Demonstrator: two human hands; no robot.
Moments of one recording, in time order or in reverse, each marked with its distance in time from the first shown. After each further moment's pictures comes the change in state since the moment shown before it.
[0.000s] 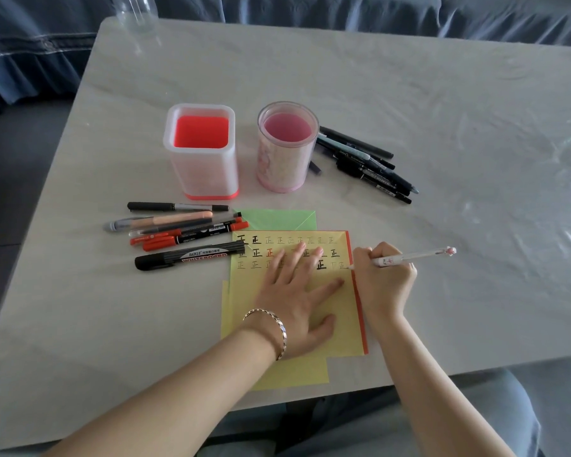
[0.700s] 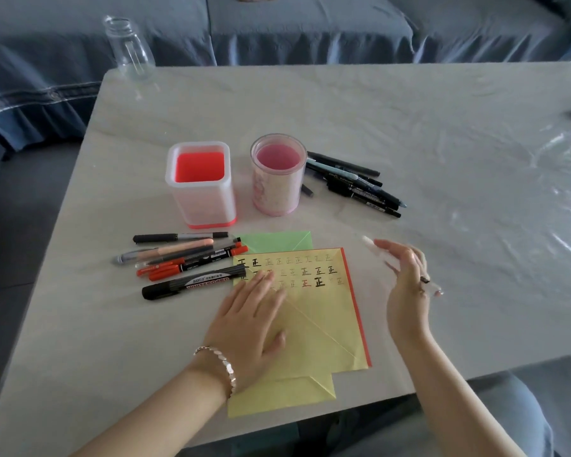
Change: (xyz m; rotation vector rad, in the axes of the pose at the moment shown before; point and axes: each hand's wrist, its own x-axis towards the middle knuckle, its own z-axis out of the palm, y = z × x) left_hand -0.042 -0.043 -0.005 0.027 0.135 -0.054; right_hand -0.003 -0.025 -0.032 0.428 -0.085 0.006
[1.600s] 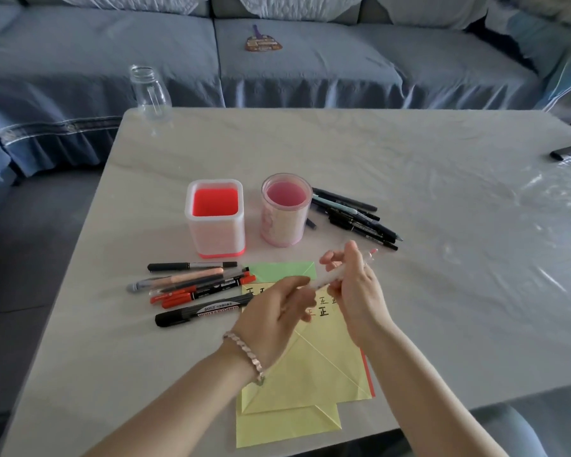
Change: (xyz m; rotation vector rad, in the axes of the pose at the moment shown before) left_hand 0.043 0.025 -0.060 -0.832 0.117 -0.167; right_hand -0.007 -0.063 0.062 0.062 -0.242 0.370
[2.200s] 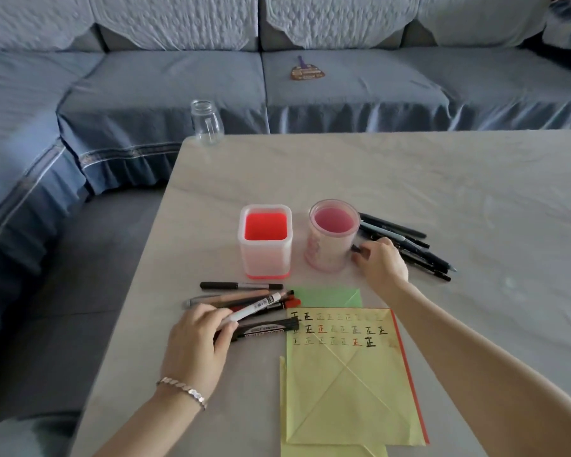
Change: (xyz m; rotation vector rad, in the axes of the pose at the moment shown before) left_hand -0.043 -0.086 -0.094 0.662 0.479 0.003; right_hand 0.141 0.025 0.011 -1.114 0.061 -0.330
